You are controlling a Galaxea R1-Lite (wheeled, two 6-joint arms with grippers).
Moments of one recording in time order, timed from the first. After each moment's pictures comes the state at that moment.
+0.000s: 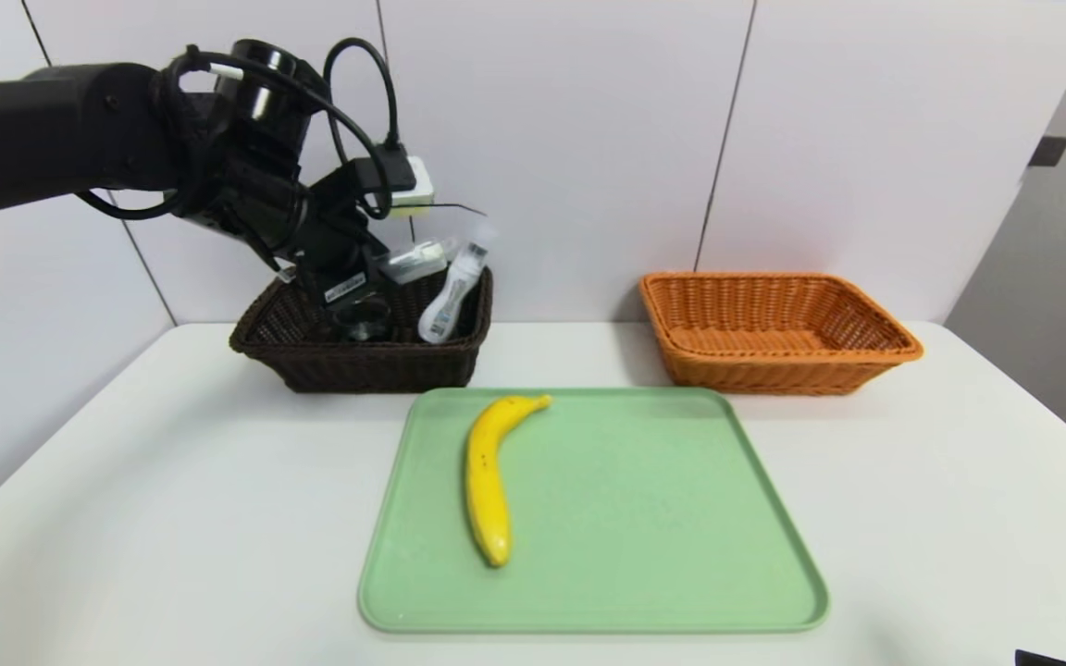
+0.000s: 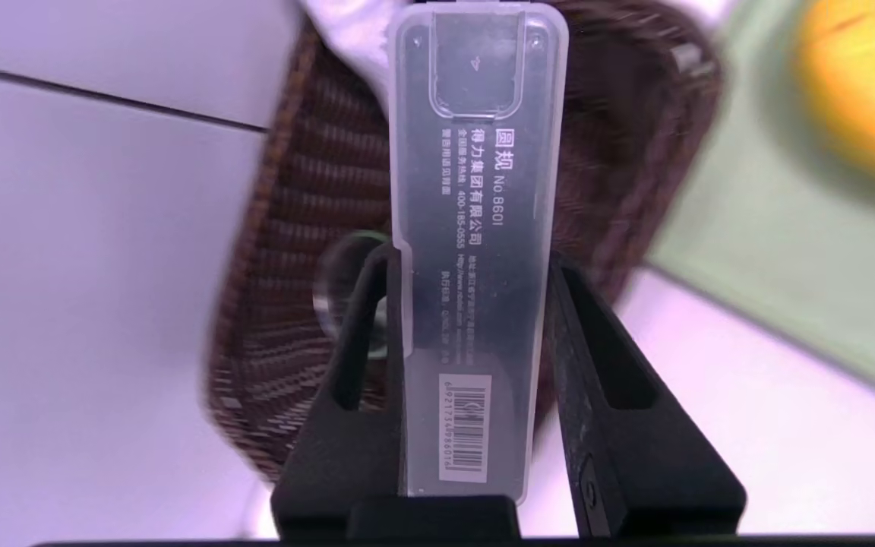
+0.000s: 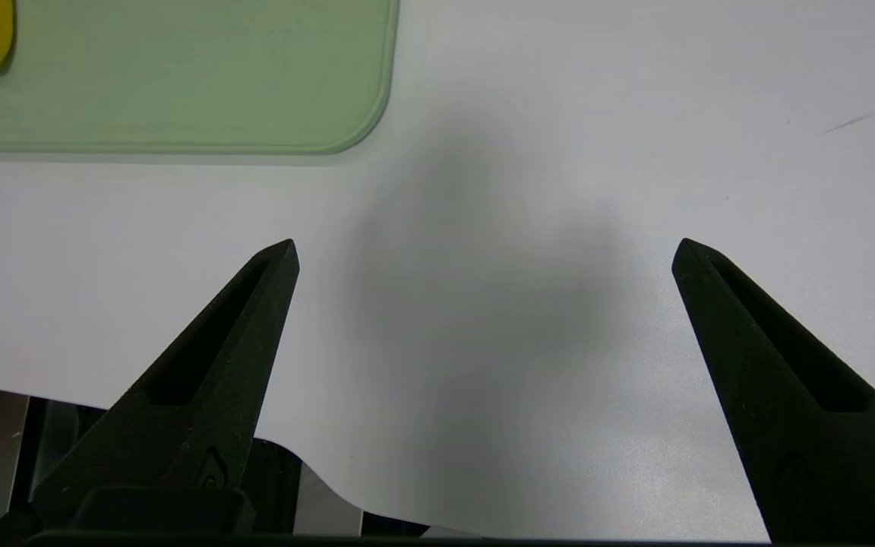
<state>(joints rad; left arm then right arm) -0.29 1.99 -1.96 0.61 -0.10 0.96 0.24 0.79 -0.55 0.46 0.05 0.25</state>
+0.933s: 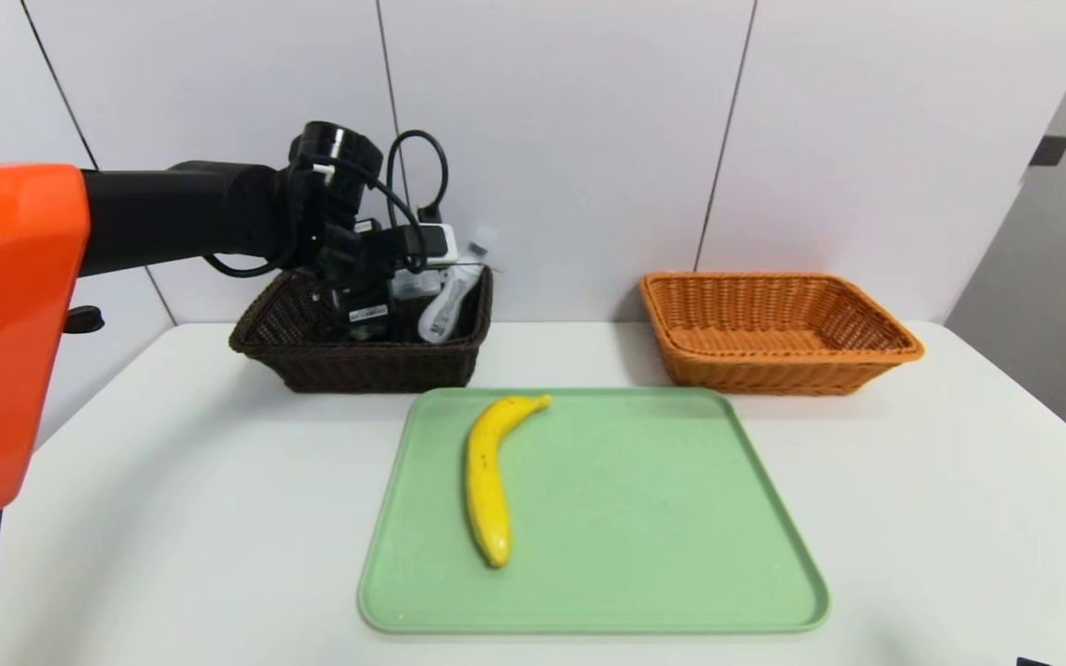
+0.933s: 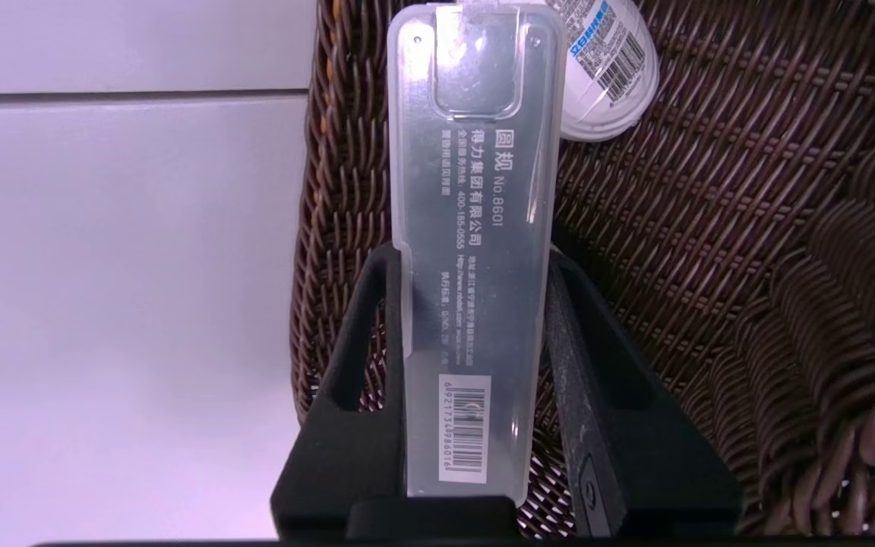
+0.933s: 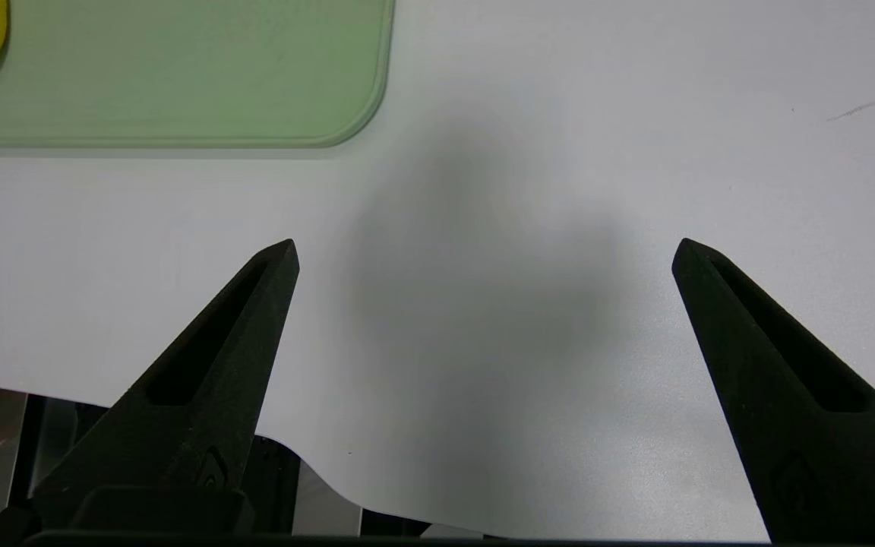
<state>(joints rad) -0.29 2.16 -1.96 0.41 0.12 1.15 0.24 0.77 -0.54 0.46 0.05 0.25</state>
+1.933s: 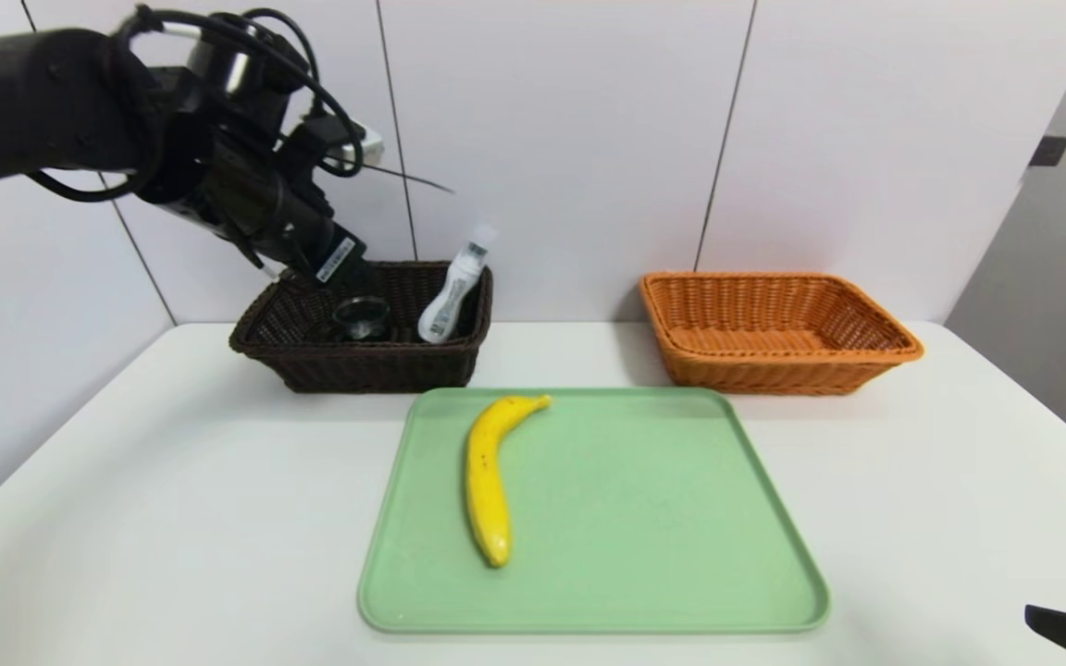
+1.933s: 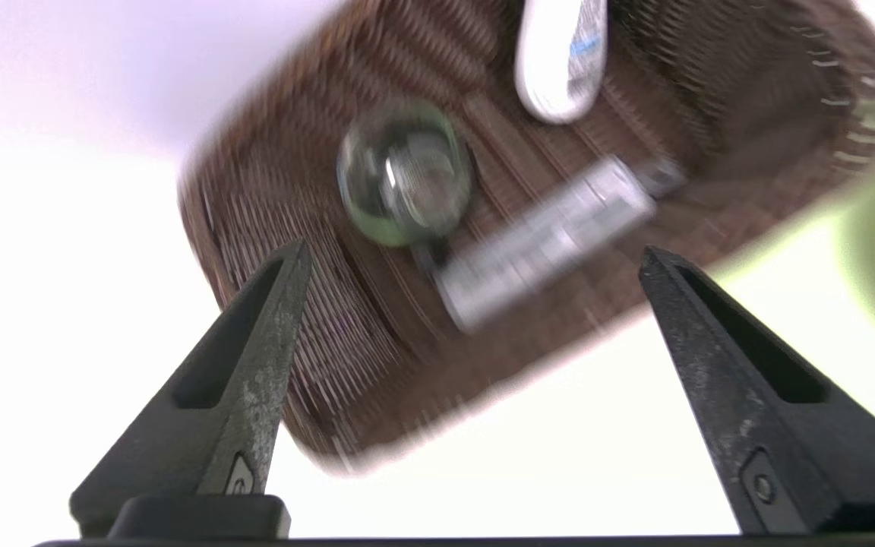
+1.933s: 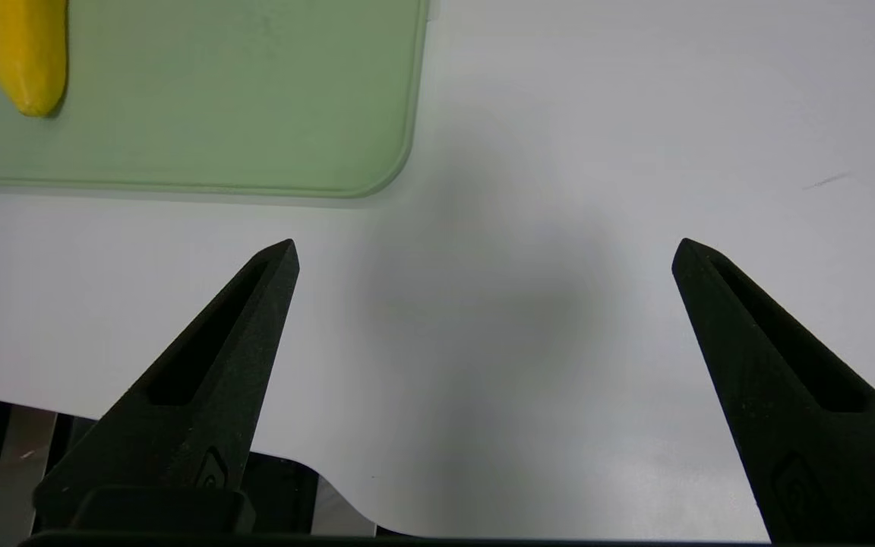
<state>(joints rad) -0.30 1.93 -1.96 0.67 0.12 0.39 0.24 0.82 -0.66 0.49 0.05 0.24</state>
